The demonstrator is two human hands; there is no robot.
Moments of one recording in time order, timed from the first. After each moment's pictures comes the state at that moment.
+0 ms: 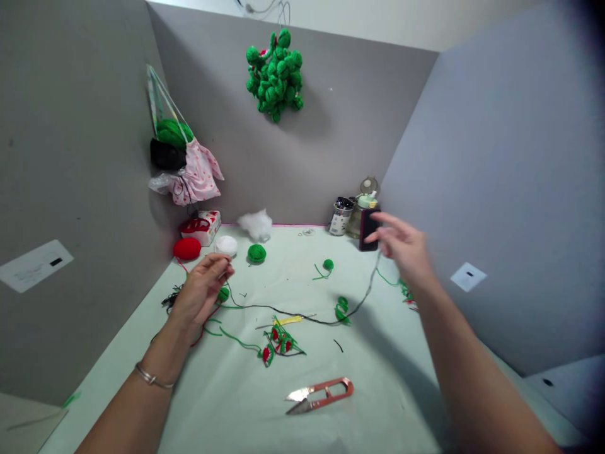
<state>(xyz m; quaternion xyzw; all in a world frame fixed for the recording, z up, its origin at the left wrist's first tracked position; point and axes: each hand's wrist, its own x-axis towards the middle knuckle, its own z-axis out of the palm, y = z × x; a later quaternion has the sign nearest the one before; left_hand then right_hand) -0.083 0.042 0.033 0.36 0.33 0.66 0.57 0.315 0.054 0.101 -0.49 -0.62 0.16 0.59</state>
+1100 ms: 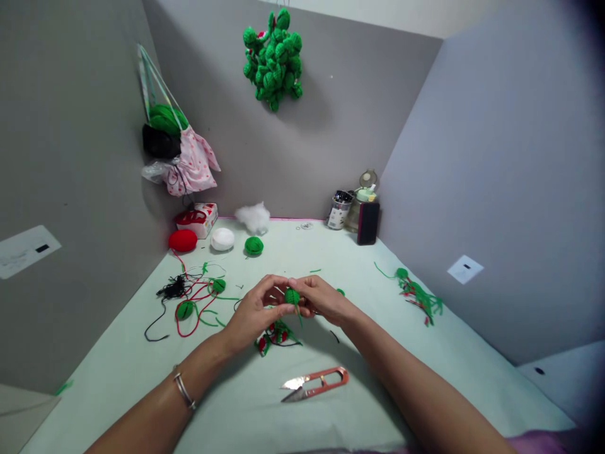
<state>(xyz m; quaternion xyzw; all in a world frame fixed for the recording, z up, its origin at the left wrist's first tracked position) -0.001 -0.011 0.014 0.63 0.33 0.44 0.55 0.185 0.013 0.026 -0.41 -0.59 0.63 0.29</state>
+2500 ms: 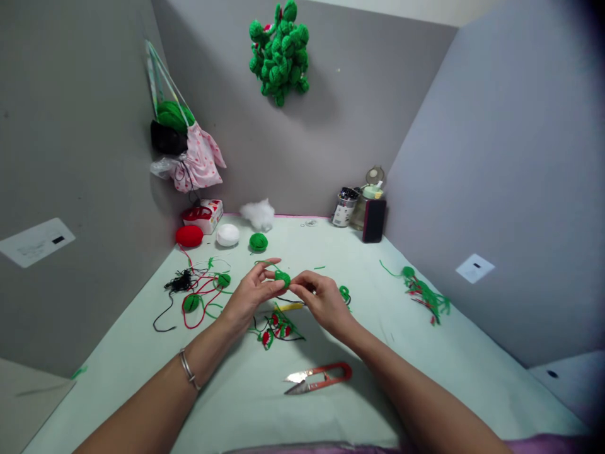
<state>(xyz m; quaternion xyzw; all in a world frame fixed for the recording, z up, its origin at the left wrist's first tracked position) -0.009 0.003 0.010 0.44 0.34 0.51 0.66 0.172 -0.009 0.026 -0.50 -0.70 0.32 0.40</state>
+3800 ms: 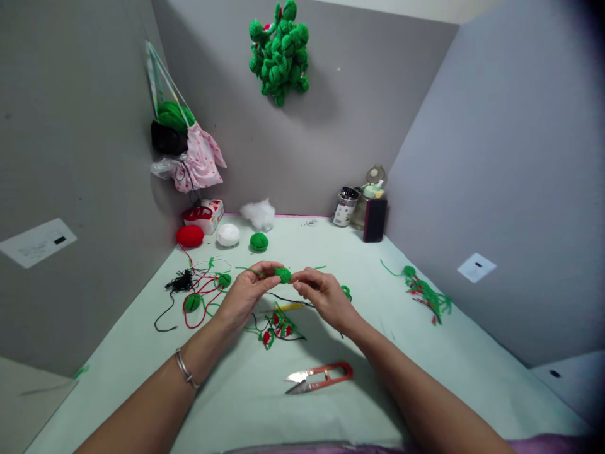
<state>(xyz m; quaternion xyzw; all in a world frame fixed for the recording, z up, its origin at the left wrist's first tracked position) -0.013 0.009 0.013 0.47 0.33 0.52 0.63 0.179 -0.006 0.030 -0.43 -0.70 0.39 0.42</state>
